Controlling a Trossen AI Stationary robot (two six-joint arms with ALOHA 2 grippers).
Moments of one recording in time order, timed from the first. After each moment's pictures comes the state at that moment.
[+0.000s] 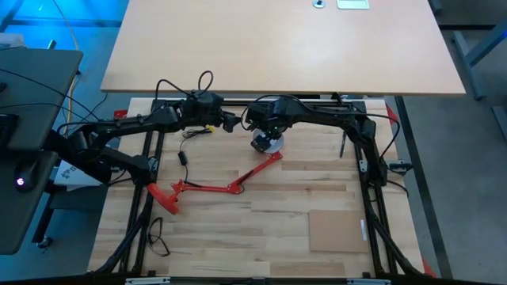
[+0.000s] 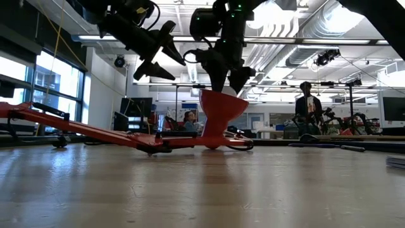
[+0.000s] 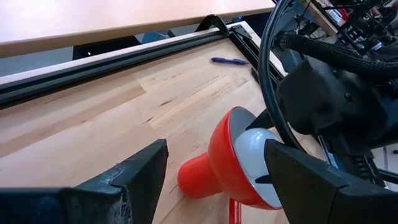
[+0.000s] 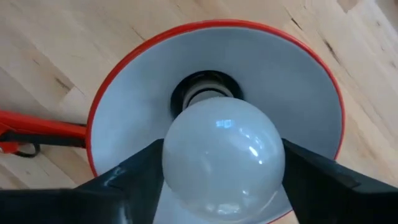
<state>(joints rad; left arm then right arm) 0.48 1.33 0.90 -0.07 0.07 -0.57 -0.26 2.08 1.92 -1.22 0.08 0.46</state>
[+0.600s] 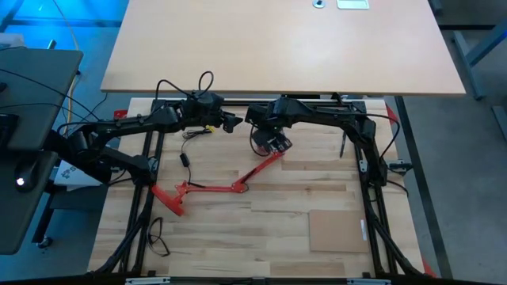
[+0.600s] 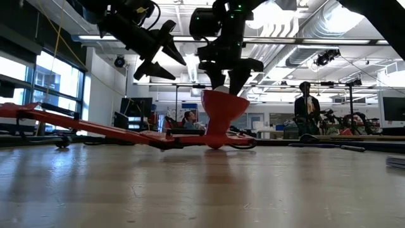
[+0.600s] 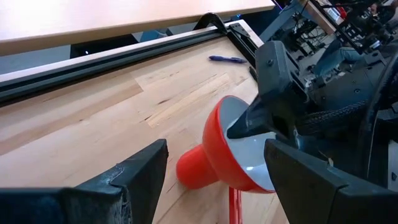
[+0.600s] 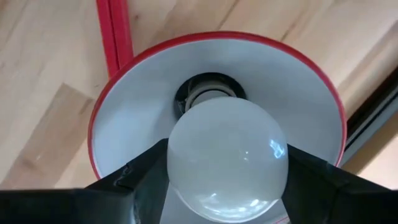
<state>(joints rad) 0.48 1.33 0.90 -0.07 0.07 -0.57 -0.26 2.08 1.92 -1.21 0.13 -0.96</state>
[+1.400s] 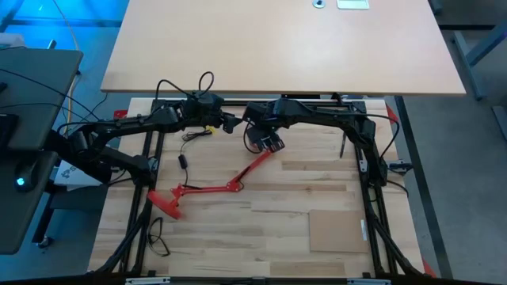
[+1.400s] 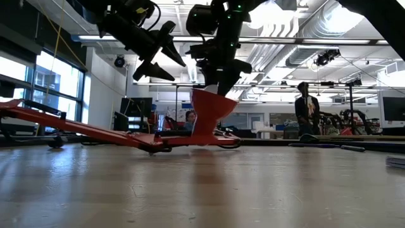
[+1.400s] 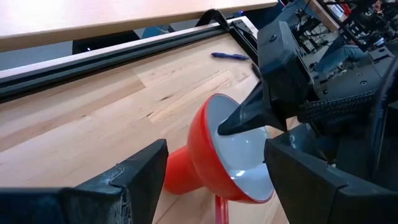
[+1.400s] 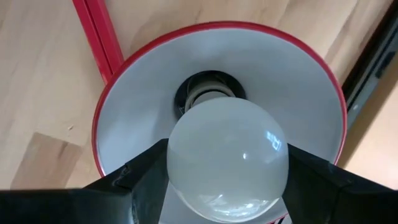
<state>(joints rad) 0.48 1.33 0.90 -0.09 0.07 -0.57 -0.25 2.08 1.92 -1.10 0.15 -0.82</state>
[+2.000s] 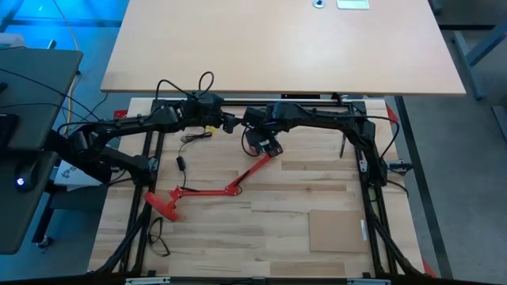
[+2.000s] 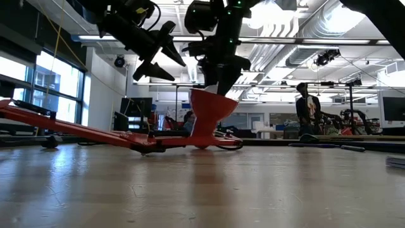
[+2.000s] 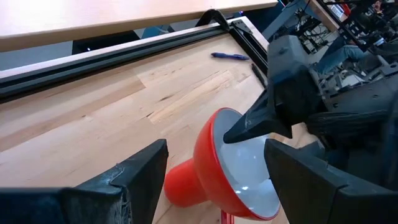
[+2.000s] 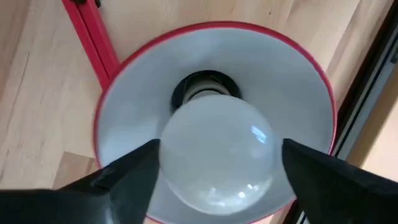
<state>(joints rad) 0.48 1.33 0.90 -0.09 0.07 -0.57 -0.23 2.08 1.92 -1.11 0.15 -0.69</state>
